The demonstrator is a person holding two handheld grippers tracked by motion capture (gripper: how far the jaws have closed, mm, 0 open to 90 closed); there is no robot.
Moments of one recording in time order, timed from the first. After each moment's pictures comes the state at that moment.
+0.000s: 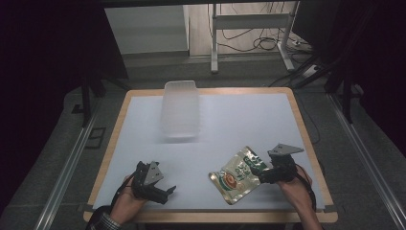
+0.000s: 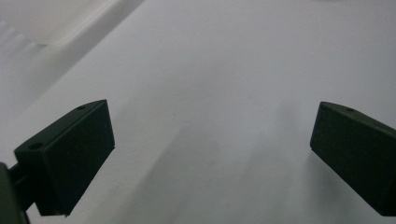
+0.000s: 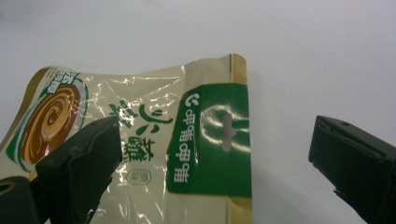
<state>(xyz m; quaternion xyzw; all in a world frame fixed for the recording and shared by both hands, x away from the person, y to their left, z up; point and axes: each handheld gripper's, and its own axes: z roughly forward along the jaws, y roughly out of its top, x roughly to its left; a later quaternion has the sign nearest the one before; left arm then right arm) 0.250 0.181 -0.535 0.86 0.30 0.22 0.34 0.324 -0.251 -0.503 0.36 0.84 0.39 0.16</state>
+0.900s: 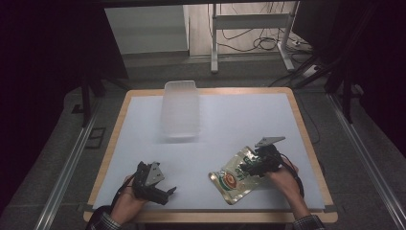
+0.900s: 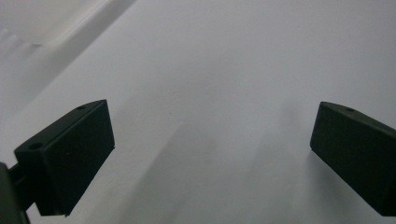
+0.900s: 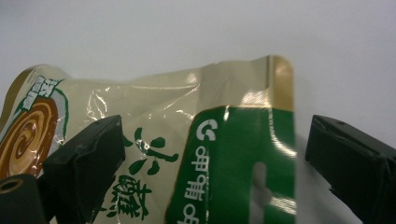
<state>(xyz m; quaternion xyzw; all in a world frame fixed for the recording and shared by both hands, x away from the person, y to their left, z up) 0.250 0.179 -0.536 0.87 0.29 0.22 0.33 0.365 -0.224 -0.524 0.35 0.86 0.35 0.08</state>
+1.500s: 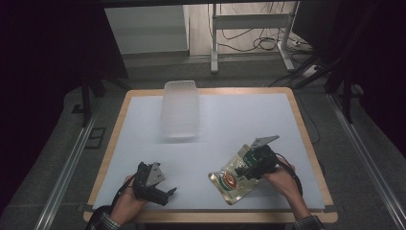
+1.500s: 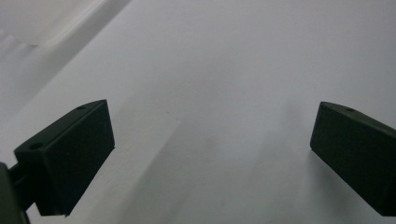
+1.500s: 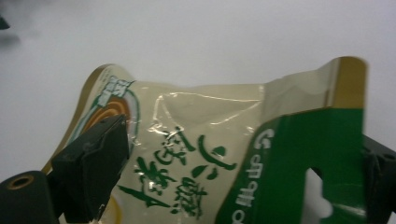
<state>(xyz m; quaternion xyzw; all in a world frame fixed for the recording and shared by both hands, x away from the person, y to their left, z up) 0.249 0.177 -0.536 0.87 0.29 0.22 0.33 0.354 -0.206 -0.507 0.29 0.89 0.35 0.04</state>
